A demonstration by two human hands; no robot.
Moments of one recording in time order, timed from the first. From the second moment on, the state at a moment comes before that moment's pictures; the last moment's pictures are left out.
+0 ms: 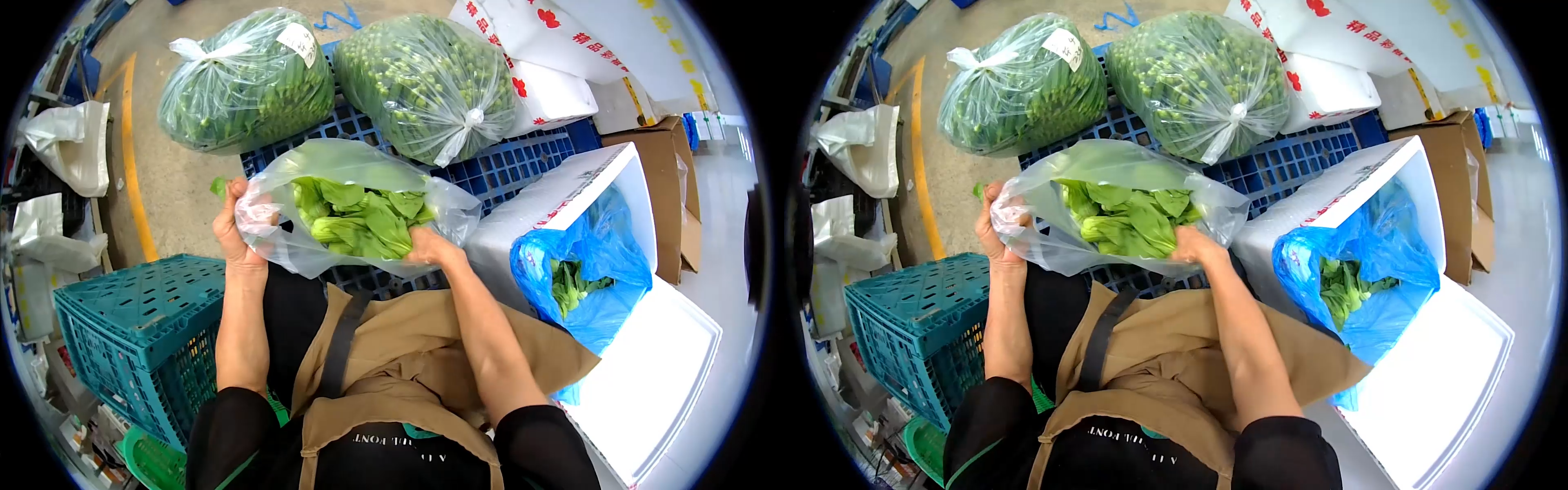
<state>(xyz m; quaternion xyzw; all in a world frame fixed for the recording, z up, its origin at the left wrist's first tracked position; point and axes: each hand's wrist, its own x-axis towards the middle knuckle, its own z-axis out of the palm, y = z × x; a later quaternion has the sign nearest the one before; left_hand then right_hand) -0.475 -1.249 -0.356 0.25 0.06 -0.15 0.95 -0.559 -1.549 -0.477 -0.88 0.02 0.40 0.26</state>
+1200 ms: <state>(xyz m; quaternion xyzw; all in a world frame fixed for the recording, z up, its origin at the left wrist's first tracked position) -0.482 -1.265 -0.346 0.28 0.19 -0.13 0.93 -0.556 -1.475 -0.539 -0.99 -0.09 0.09 -0.03</state>
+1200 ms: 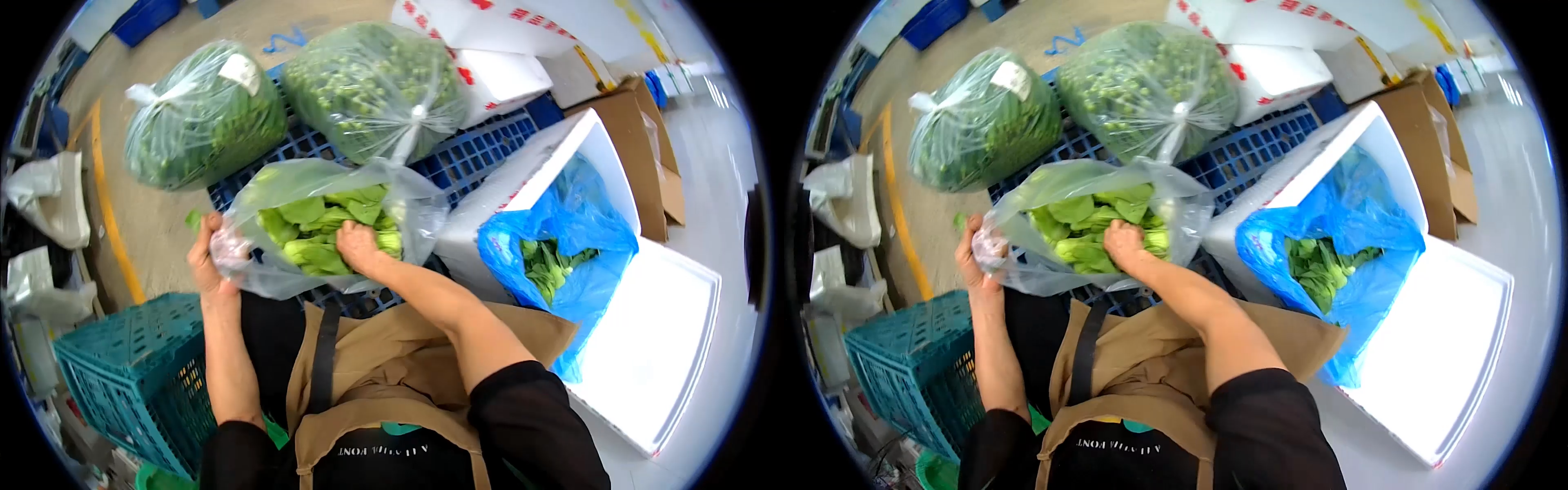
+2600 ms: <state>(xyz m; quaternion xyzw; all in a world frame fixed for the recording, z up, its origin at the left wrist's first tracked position) -0.436 -1.173 -0.421 0.26 -0.12 -0.26 0.92 -0.847 -1.924 -0.455 -0.90 0.31 0.31 0.04</state>
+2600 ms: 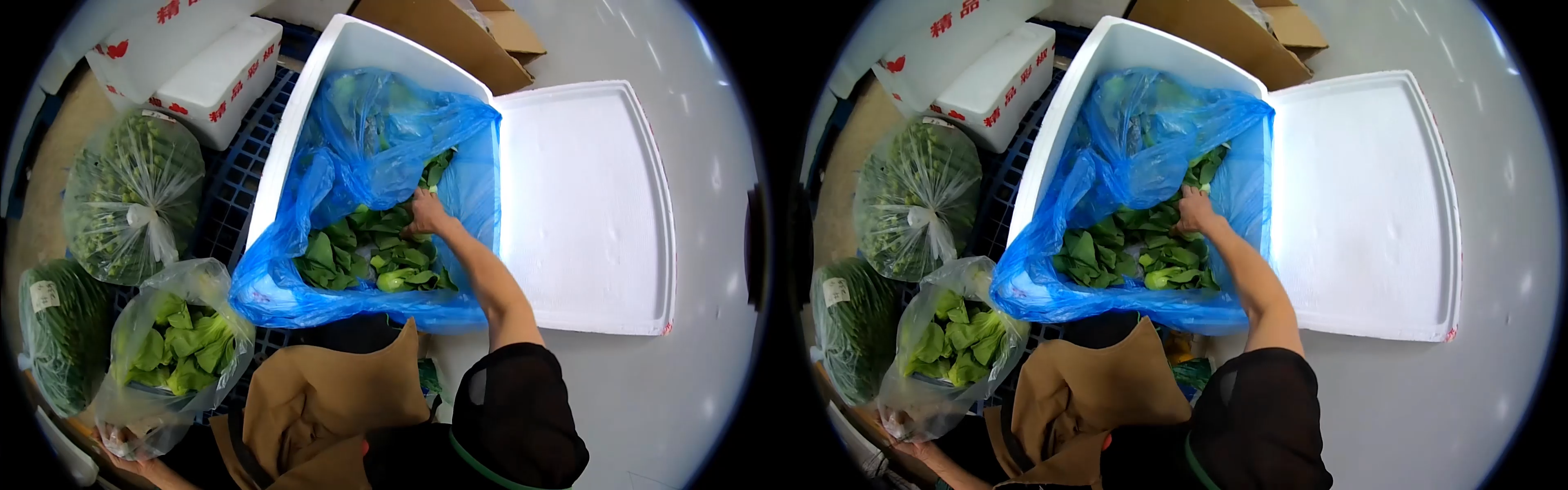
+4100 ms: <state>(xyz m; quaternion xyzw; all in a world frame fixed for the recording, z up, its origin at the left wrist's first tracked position) -0.461 -1.205 -0.396 0.34 0.05 -0.16 0.93 -0.840 -1.942 -0.435 -0.82 0.35 0.45 0.07</state>
